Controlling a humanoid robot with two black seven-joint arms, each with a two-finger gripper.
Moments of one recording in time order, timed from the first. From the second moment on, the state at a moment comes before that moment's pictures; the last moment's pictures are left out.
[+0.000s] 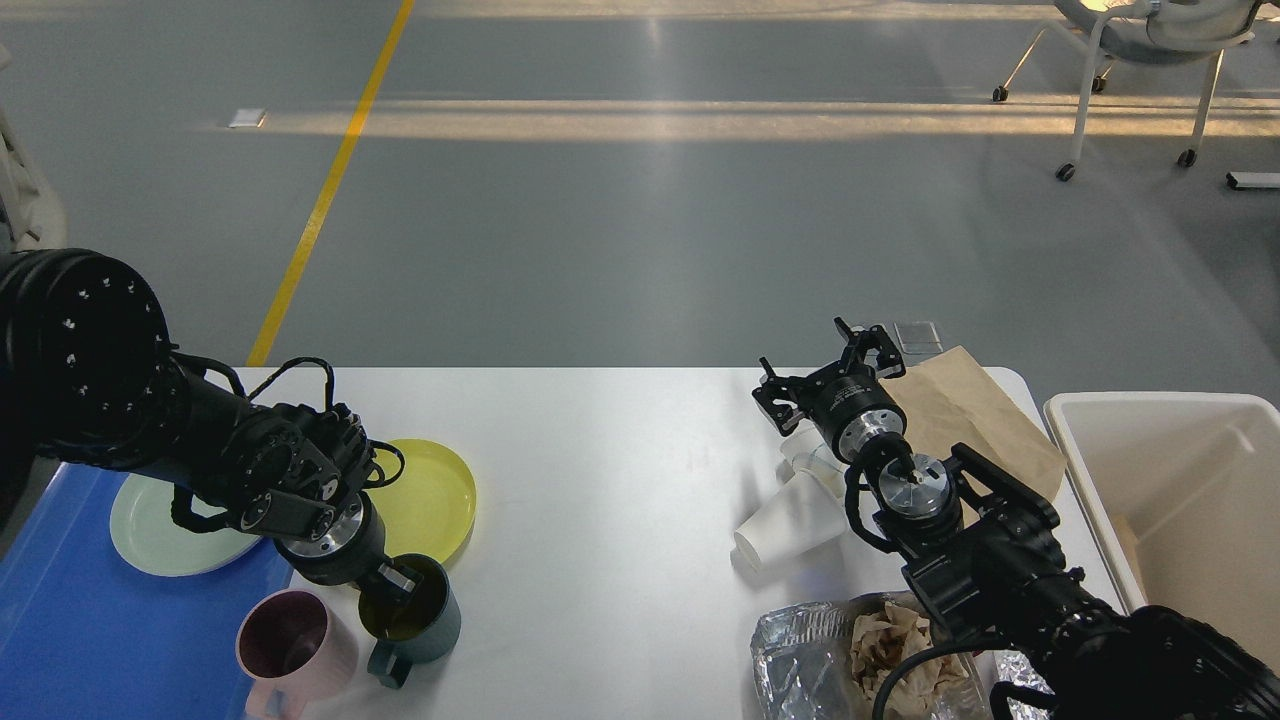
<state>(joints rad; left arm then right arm) -1.59 0.10 1.33 -1.23 0.41 -0.30 -0.08 0.67 0.06 0.95 0.43 0.23 0.22 0.09</state>
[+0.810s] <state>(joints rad) -1.93 0.21 1.20 -1.22 0.39 -0.92 -0.21 0.67 0.06 0.95 0.43 0.23 0.22 0.09</state>
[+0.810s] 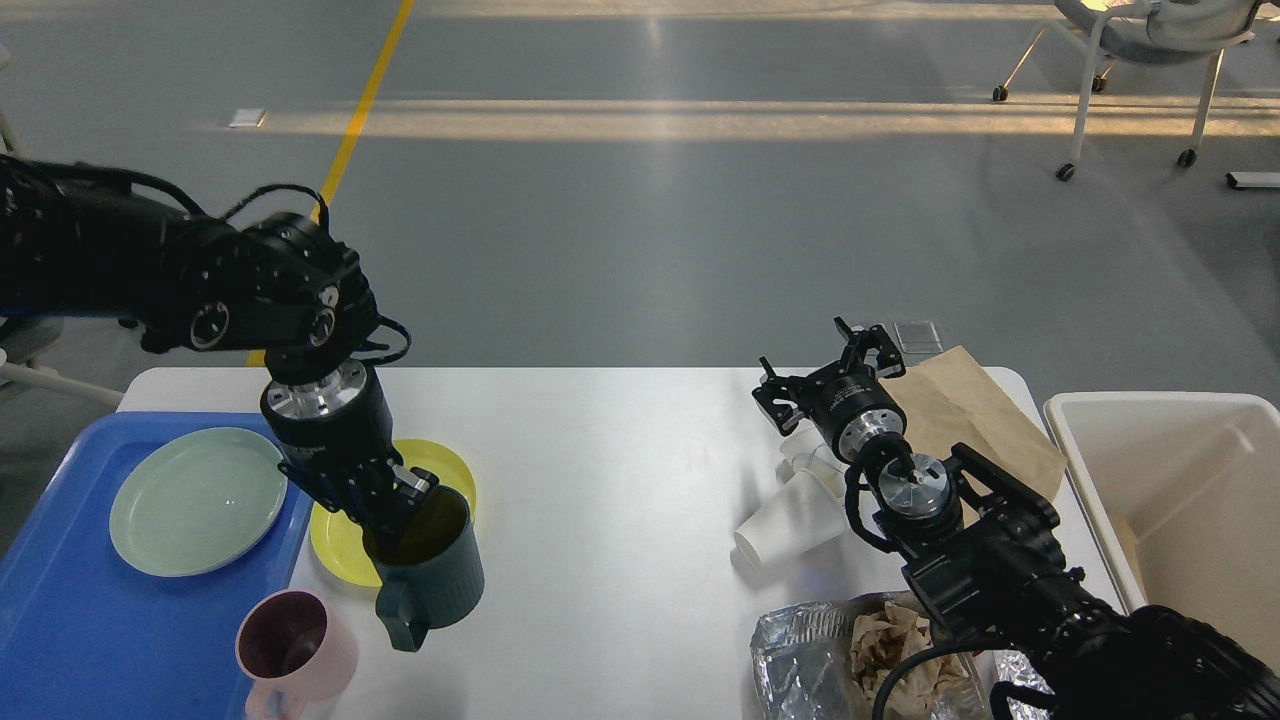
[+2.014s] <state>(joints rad) -2.26 0.40 1.40 -0.97 0.42 -0.96 -0.21 0.67 0.06 0.95 0.43 0.23 0.22 0.09</state>
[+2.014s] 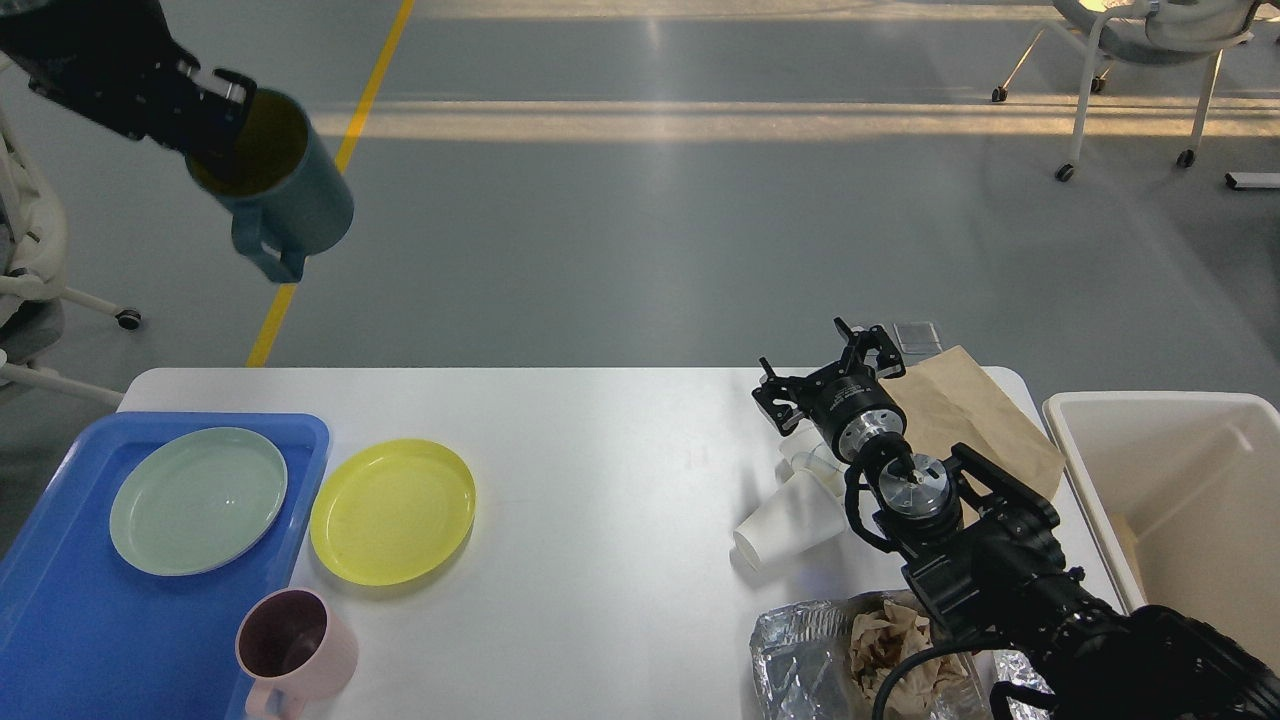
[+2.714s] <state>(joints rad) -1.68 0.59 1.45 -0.97 0.54 -0.87 -0.01 0.67 0.06 0.95 0.43 0.23 0.22 0.09</state>
